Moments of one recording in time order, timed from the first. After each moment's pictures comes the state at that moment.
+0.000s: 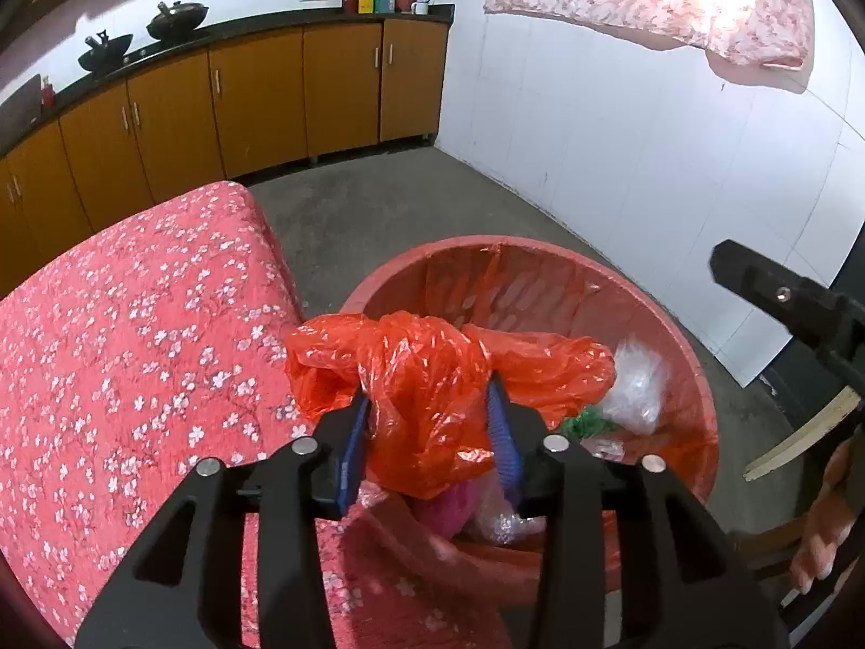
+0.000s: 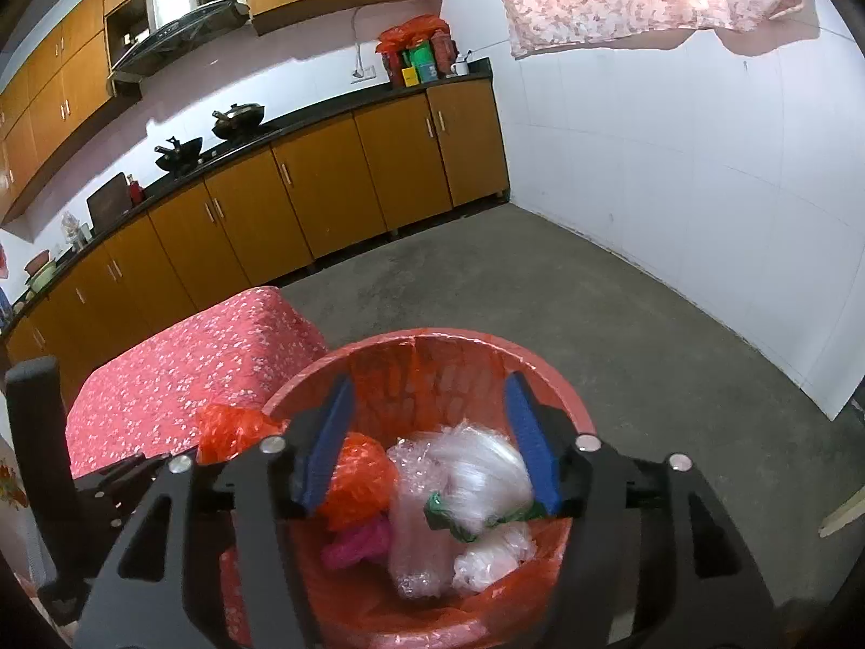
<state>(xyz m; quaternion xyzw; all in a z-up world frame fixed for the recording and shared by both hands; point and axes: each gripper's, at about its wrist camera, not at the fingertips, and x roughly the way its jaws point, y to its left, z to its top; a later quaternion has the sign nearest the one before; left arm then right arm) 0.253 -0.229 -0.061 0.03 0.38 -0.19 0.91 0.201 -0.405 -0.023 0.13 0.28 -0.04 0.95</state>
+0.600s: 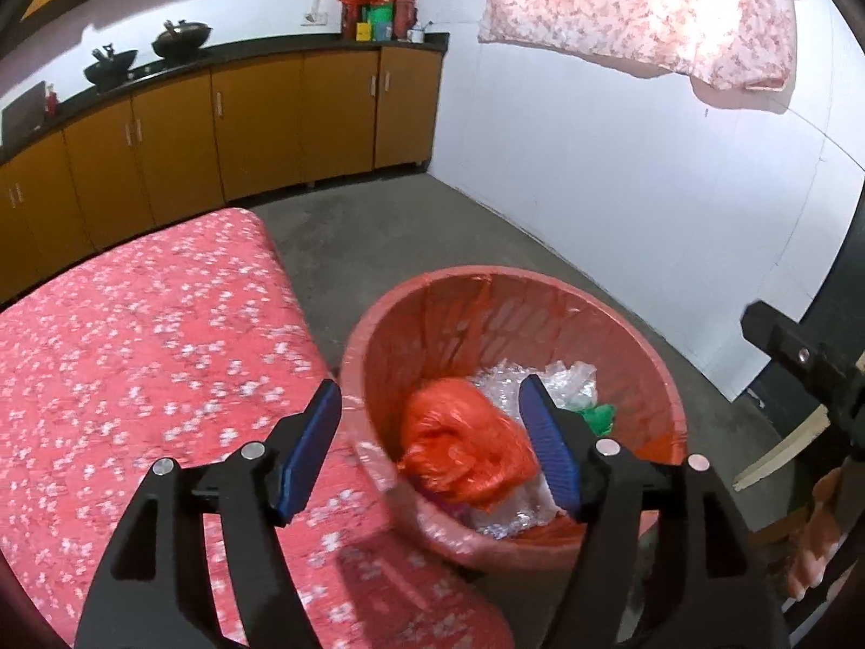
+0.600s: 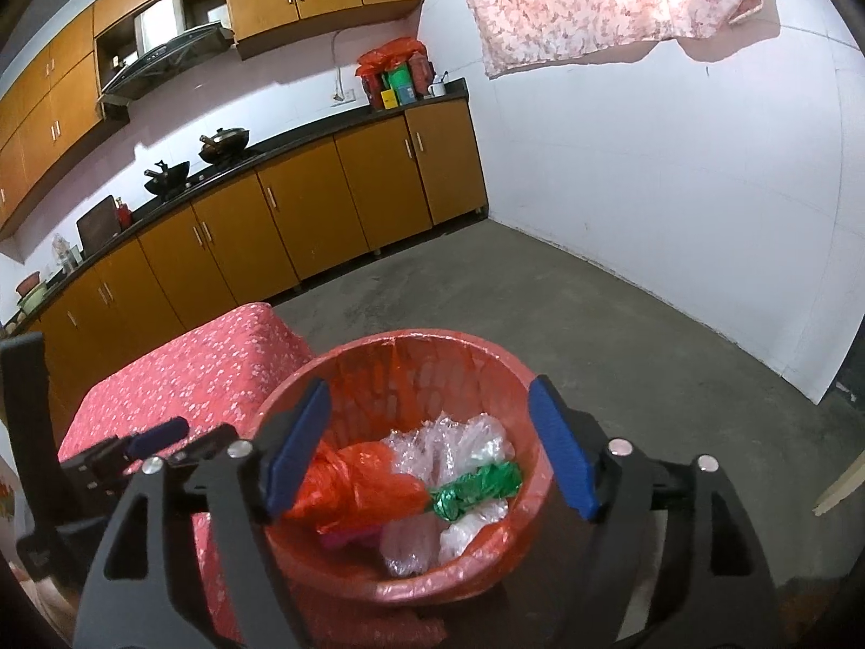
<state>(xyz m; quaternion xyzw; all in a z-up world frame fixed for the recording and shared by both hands) 0.230 -0.210 -0.034 0.02 0.34 -0.19 0.92 0.153 -0.406 -0.011 0.14 0.26 -0.06 0.95</state>
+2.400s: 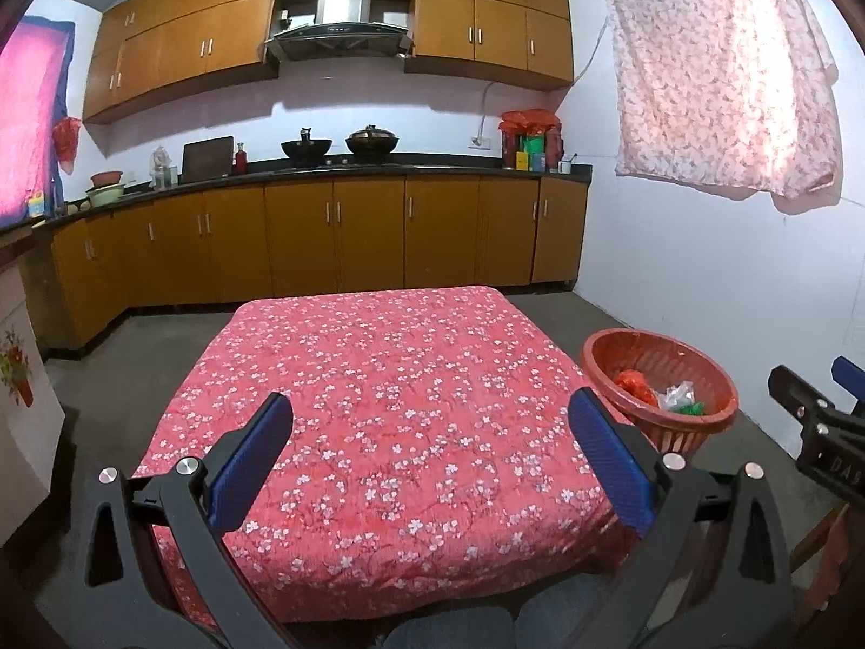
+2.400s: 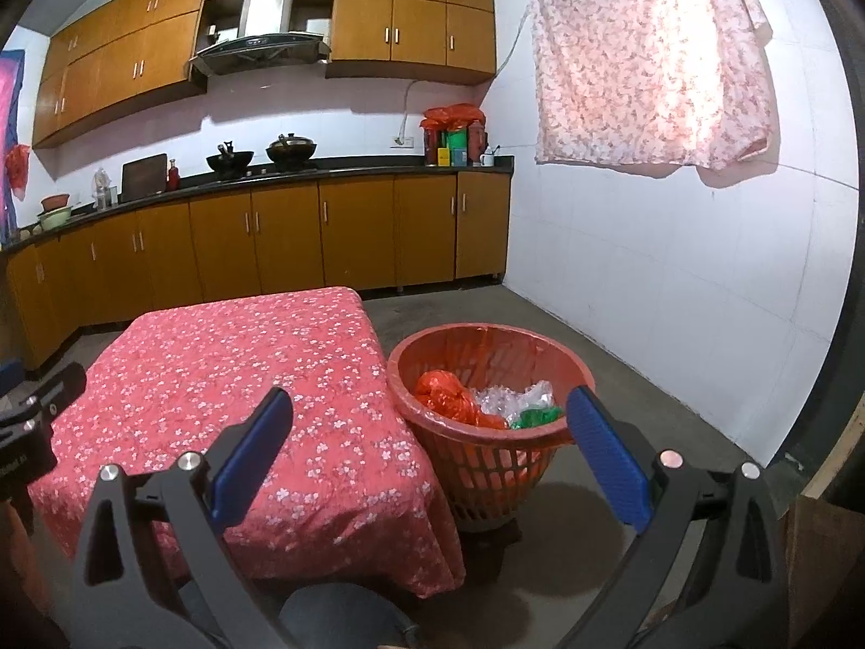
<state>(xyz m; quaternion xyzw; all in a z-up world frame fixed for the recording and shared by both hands) 0.005 -0.014 0.008 -0.01 0.18 0.00 0.98 -0.035 -0.224 0.021 0.02 0.18 -0.07 0.98</state>
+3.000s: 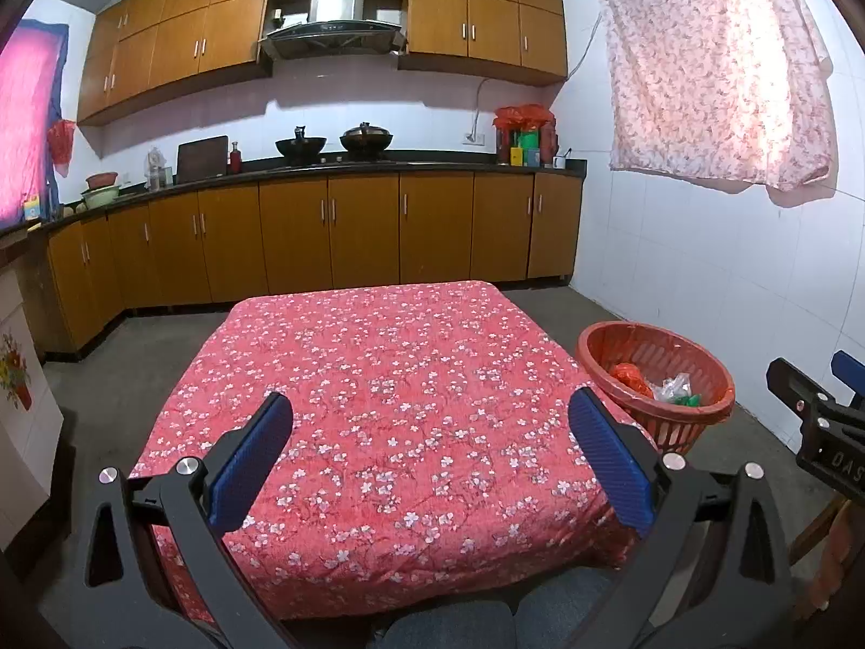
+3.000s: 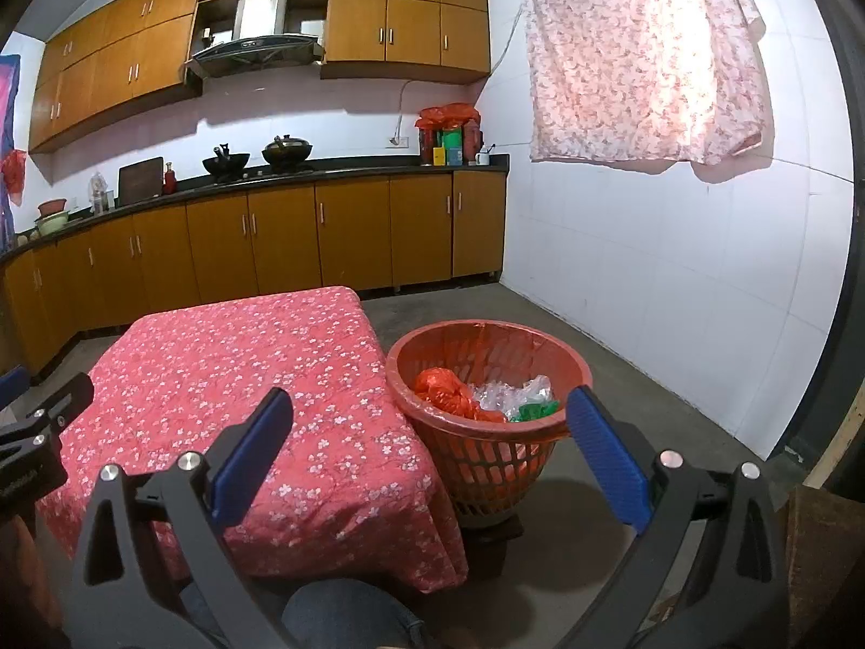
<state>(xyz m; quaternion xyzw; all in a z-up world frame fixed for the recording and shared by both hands) 0.001 -0.015 0.006 0.00 0.19 -0.01 0.98 -0.040 -0.223 0.021 0.02 0.18 -0.07 0.98</state>
